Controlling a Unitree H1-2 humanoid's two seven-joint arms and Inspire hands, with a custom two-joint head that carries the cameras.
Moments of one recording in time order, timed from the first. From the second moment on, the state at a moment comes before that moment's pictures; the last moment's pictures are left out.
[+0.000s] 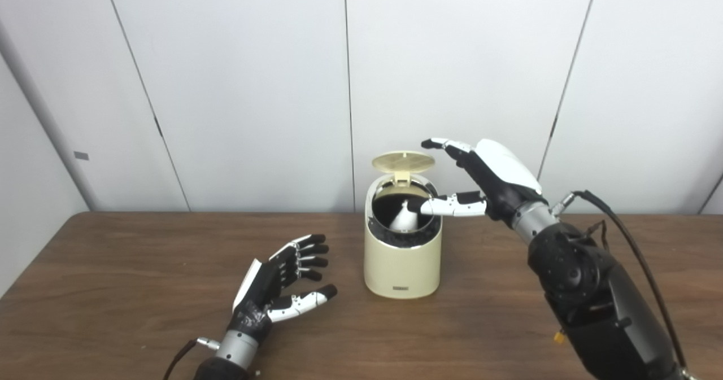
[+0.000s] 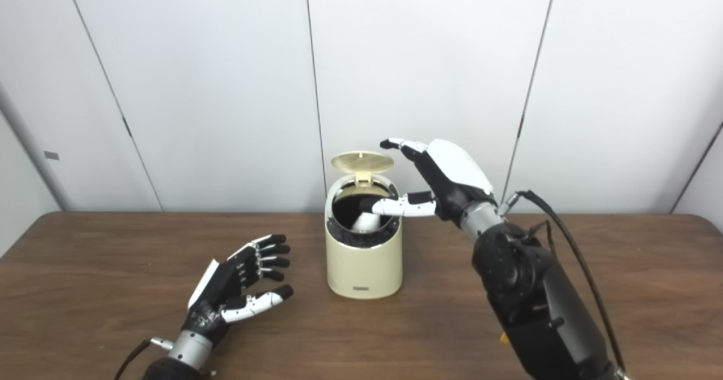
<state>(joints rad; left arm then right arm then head) -0.29 0.16 -0.01 0.30 -0.04 -0.30 -0.17 -0.69 -0.30 0.27 -0.08 -0.67 0.32 0.29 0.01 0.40</state>
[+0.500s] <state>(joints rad) -0.30 0.15 -0.01 0.31 -0.01 -0.30 -0.16 -0.72 -0.32 0.31 -0.09 -0.67 0.28 0.33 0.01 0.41</state>
